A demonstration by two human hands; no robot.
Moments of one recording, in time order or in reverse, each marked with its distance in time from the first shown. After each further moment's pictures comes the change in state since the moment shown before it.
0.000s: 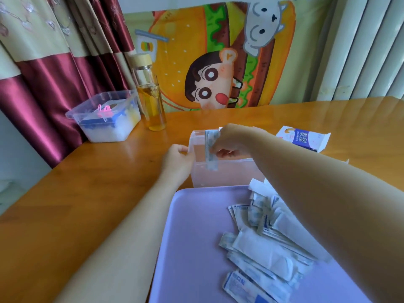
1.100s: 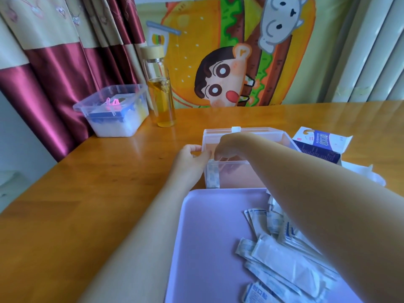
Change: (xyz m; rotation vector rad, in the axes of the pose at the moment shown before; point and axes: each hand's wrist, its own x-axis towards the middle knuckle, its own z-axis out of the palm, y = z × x) left_hand 0.007 -0.016 -0.002 -0.100 -0.088 -0.001; right_hand 0.011 -0.021 0.031 -0.295 -0.108 0.105
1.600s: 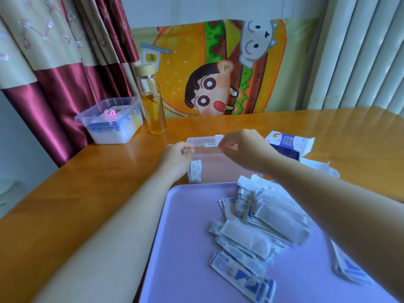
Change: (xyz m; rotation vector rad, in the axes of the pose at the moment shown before) left_hand -0.019 0.023 -0.003 0.351 0.019 0.207; right_hand -0.094 0.080 -0.017 -0.097 0.554 -0.528
